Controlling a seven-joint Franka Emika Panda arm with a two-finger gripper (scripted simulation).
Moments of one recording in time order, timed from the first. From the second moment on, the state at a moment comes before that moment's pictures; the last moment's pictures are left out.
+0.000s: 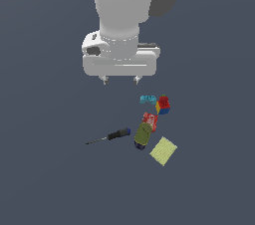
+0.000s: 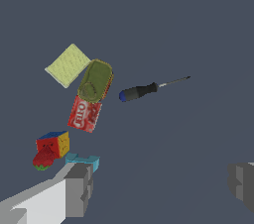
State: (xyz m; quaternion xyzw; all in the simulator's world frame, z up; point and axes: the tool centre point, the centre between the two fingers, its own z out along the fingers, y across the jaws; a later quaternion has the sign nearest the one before) arm 0.002 -0.021 0.313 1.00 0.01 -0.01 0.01
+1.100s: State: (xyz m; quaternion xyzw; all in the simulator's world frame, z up) arm 0.008 0.014 0.294 1.00 0.02 -0.02 0.01
